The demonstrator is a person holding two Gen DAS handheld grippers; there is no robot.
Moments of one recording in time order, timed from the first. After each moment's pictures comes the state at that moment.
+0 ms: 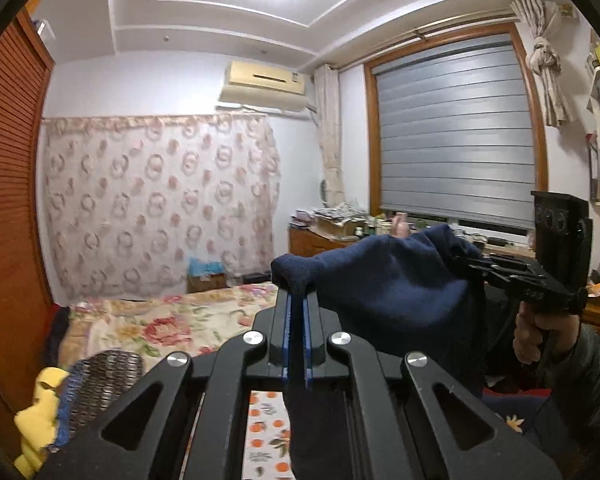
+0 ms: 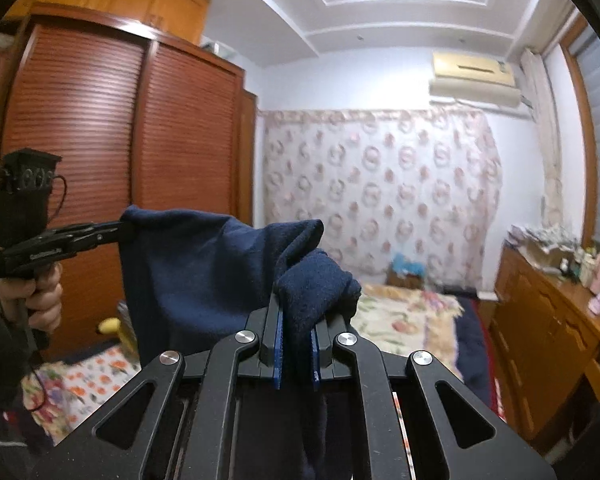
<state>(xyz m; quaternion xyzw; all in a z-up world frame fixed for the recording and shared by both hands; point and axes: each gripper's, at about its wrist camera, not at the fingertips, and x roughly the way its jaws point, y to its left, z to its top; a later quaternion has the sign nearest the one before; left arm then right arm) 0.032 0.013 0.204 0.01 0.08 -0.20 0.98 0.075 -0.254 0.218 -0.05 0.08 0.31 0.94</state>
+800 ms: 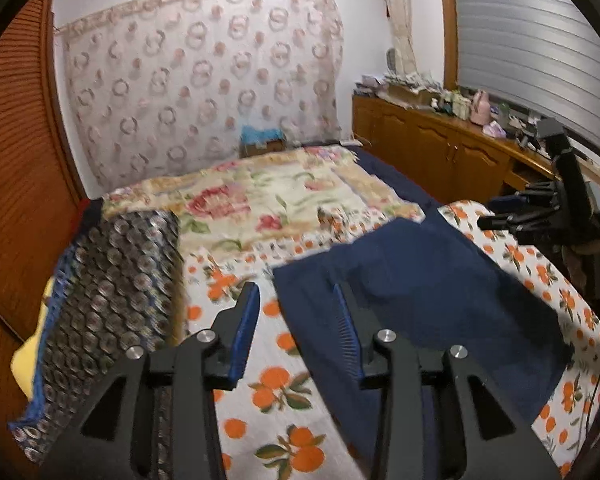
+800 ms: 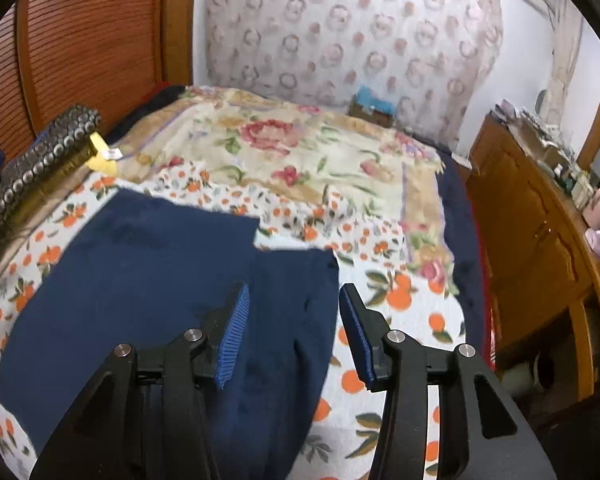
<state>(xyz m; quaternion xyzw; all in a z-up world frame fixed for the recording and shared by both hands) 0.243 0.040 -0.002 0.05 0.32 -0.10 0.94 0.331 -0.180 0.005 -0.15 0.39 0.18 0.89</state>
